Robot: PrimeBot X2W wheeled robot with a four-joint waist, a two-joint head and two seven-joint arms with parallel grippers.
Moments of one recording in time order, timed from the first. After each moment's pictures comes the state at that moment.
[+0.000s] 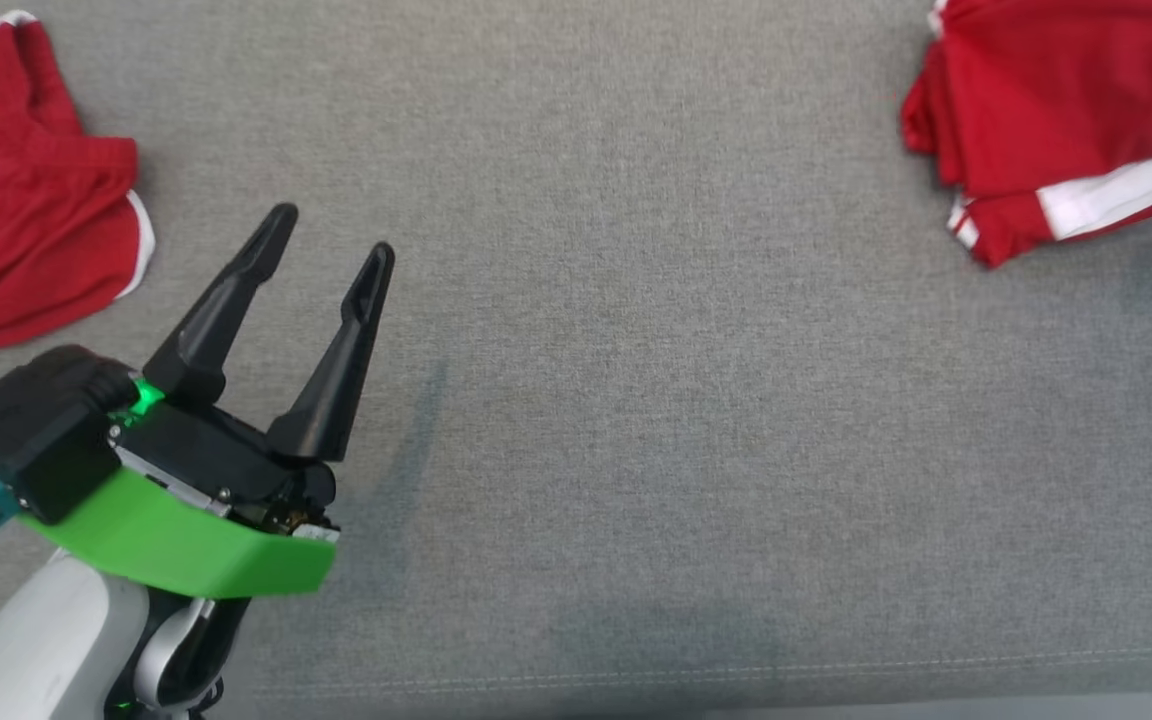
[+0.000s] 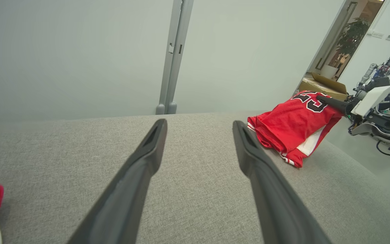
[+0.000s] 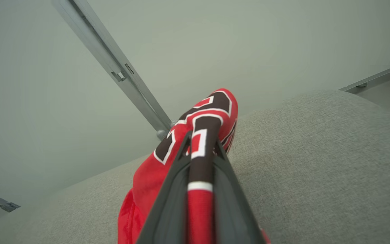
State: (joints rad) left arm -0.31 0.49 -0.51 -0.36 -0.77 0.07 -0.19; right arm -0.61 -0.51 0.09 0.43 0.90 0.09 -0.06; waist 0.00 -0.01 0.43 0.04
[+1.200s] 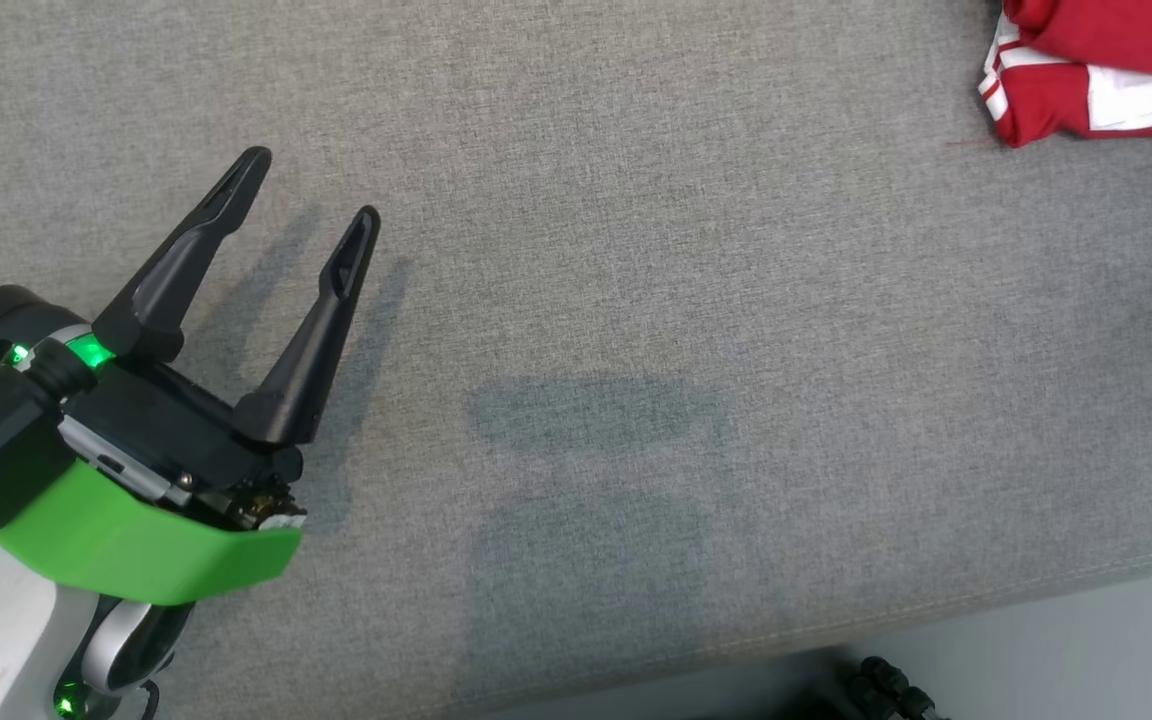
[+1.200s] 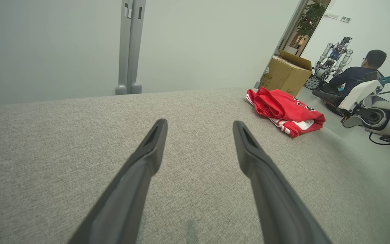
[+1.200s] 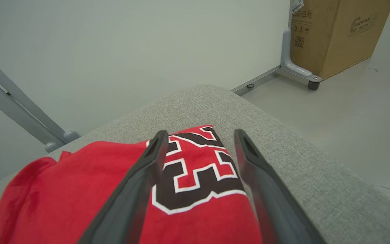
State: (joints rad) left arm -0.38 0.56 -0.49 -0.43 -0.72 0.03 -0.18; right arm -0.70 -0.50 0.03 0.60 0.83 0.02 -0.22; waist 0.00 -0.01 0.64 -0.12
